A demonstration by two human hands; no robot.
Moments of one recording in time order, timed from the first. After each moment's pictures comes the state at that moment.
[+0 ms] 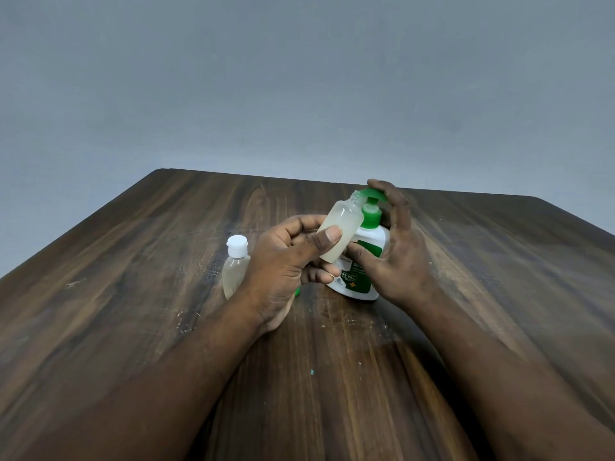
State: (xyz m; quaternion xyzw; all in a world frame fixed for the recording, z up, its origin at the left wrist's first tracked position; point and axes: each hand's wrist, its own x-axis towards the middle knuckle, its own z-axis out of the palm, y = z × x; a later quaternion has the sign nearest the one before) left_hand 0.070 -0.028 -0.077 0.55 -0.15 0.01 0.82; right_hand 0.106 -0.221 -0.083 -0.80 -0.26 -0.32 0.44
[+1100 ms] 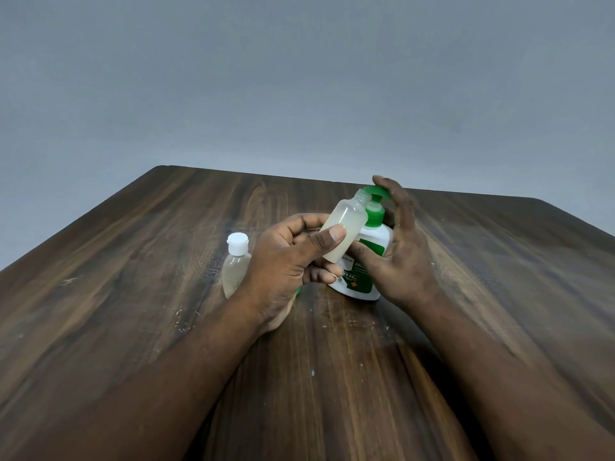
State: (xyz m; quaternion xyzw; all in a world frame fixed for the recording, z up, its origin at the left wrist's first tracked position) left_hand 0.072 -0.029 -0.078 0.55 -0.15 0.01 0.82; right_hand 0.106 -0.220 -0.084 -0.79 -0.26 -0.32 0.45
